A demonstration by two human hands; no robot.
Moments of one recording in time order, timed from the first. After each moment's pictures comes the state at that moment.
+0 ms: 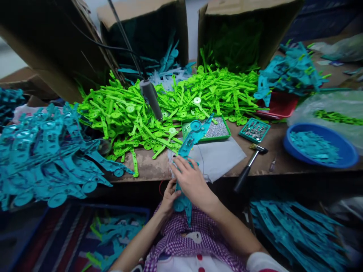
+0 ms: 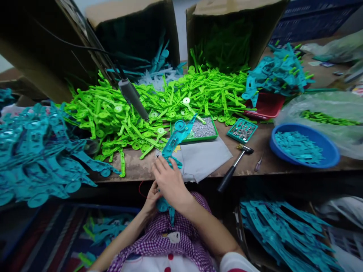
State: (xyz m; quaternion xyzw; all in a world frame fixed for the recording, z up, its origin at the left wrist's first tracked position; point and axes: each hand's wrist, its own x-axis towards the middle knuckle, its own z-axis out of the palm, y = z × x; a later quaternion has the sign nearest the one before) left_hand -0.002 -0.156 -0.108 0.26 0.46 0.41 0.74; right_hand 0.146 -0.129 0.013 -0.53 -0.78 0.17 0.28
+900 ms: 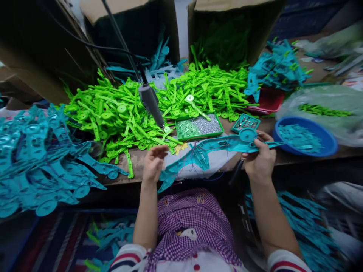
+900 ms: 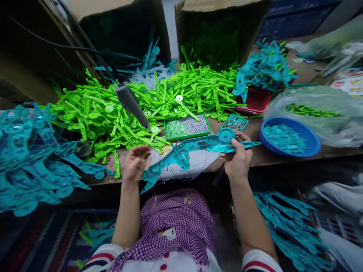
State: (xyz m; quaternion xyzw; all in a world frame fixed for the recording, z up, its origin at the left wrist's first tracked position) left_hand 0.009 -0.040 -0.017 0.52 0.35 0.52 0.58; right_hand 0.314 -0.142 0.011 -0.52 -0.15 0.25 0.81
